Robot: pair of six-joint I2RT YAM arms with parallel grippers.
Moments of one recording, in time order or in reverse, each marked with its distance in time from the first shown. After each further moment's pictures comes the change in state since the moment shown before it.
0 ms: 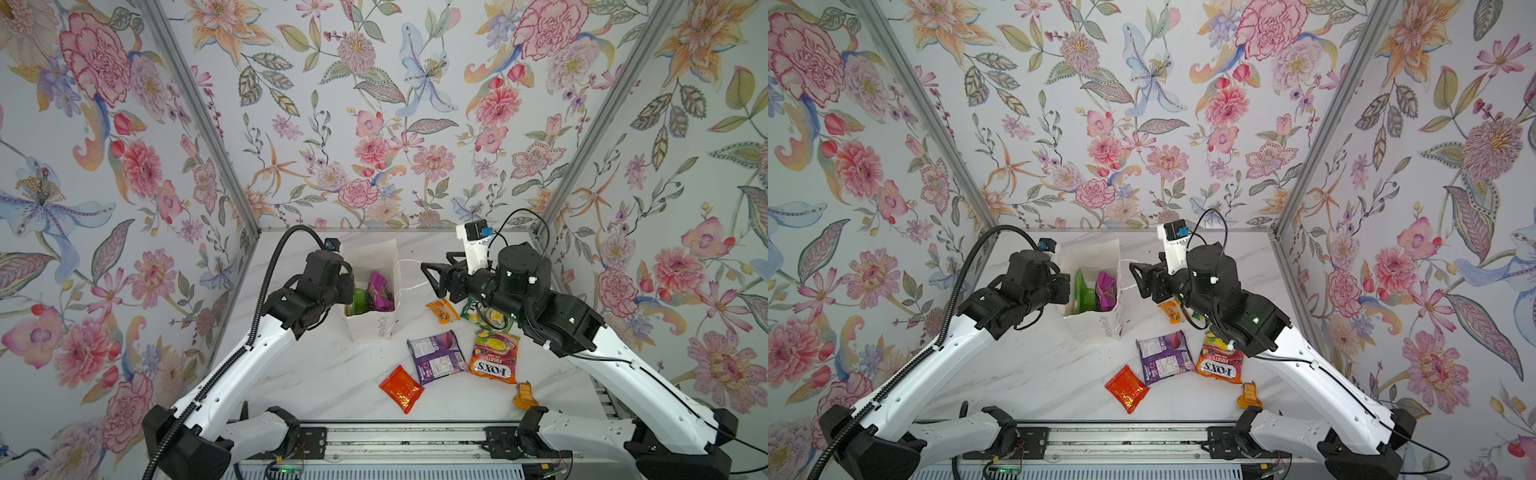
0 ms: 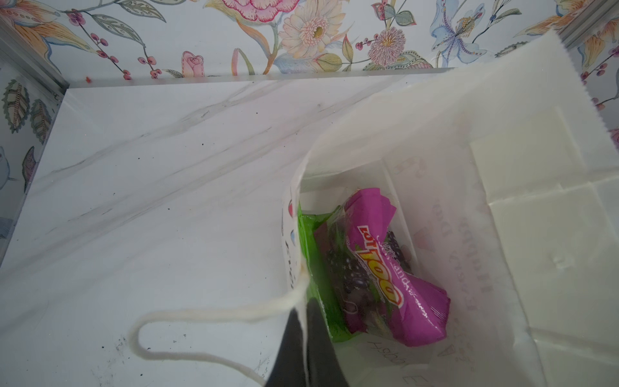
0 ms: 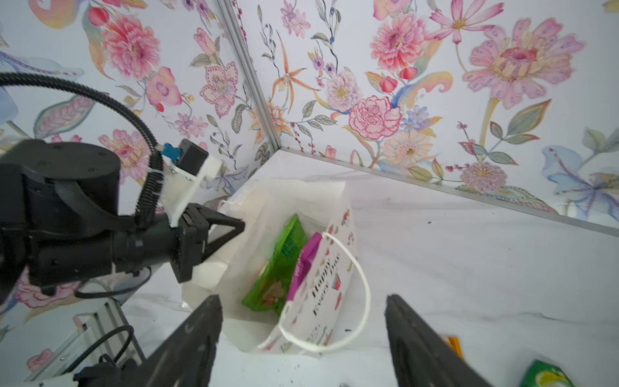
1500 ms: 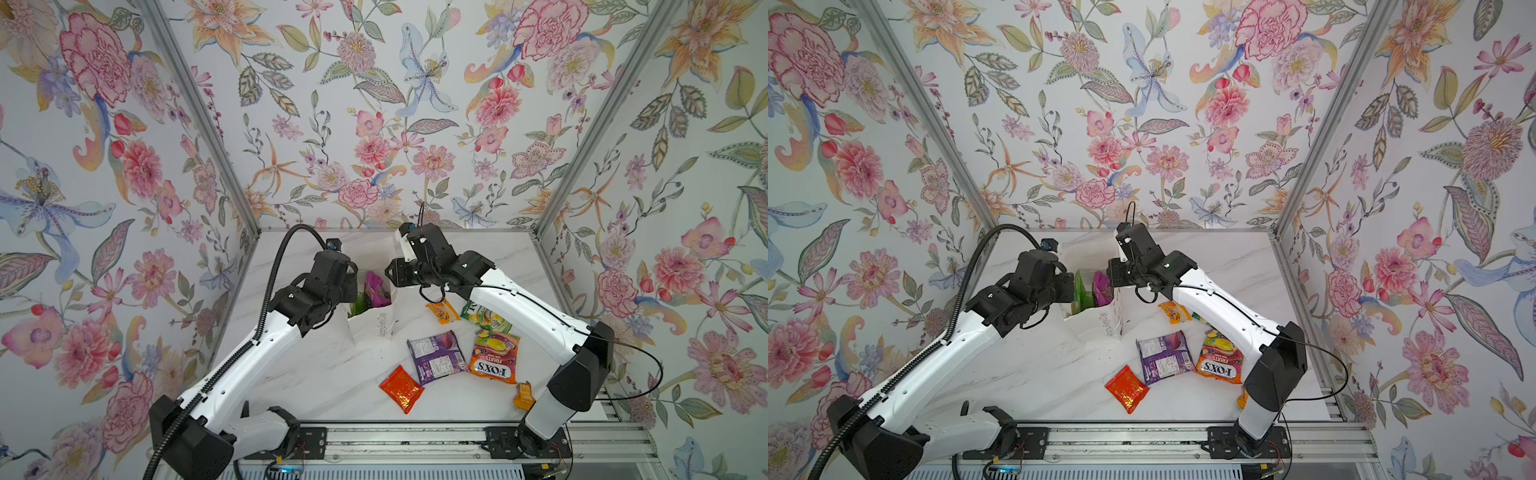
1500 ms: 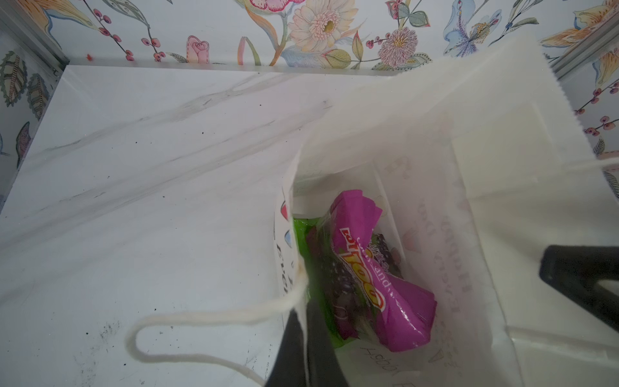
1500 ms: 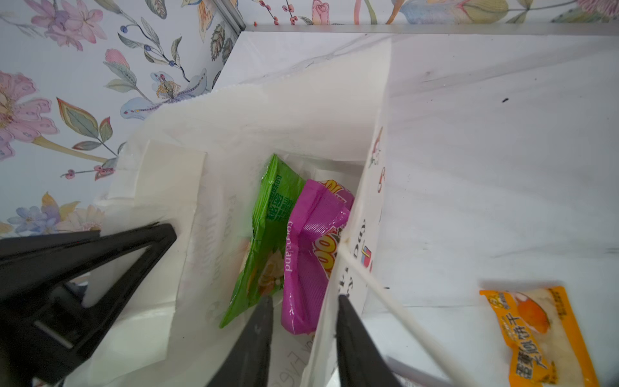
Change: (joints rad) left arm -0.037 0.049 0.020 -0.004 -0.042 -0.096; right arm -0.018 0.604 0.350 -0.163 -0.148 0.214
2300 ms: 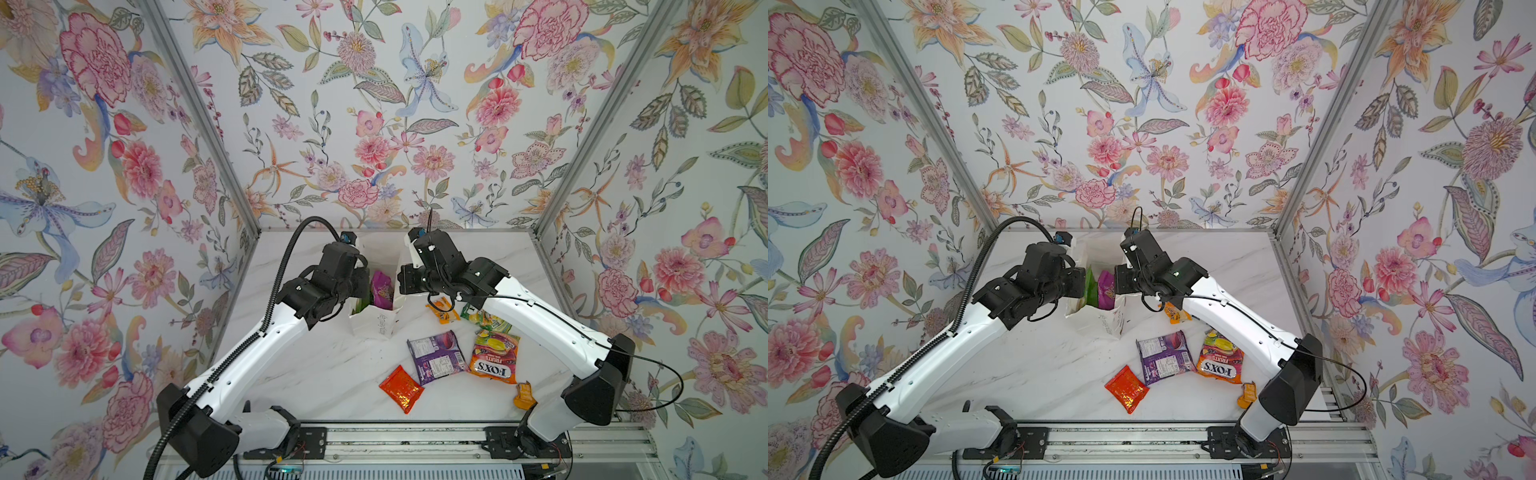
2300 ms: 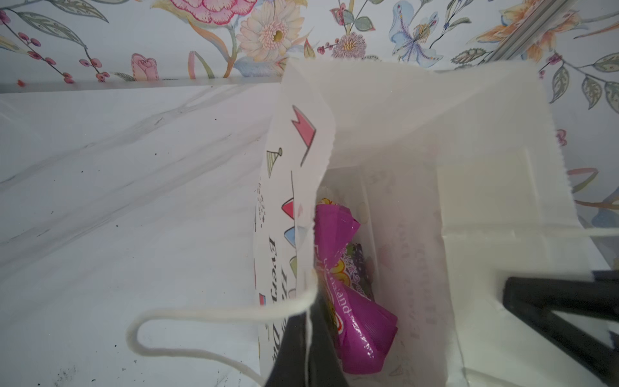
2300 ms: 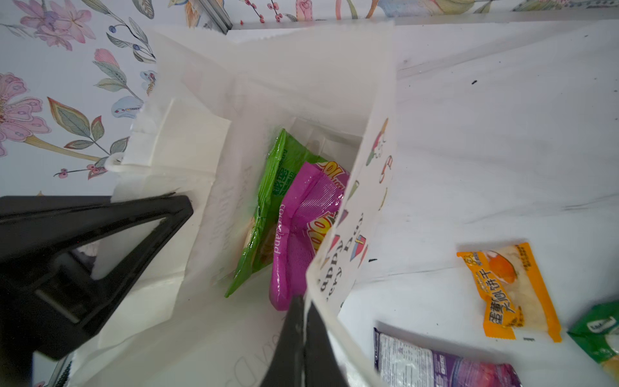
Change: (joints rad) left arm -0.052 0.079 0.100 -0.012 0.074 0.034; right arm 0.008 -0.090 -0.071 -0.057 0.040 0.056
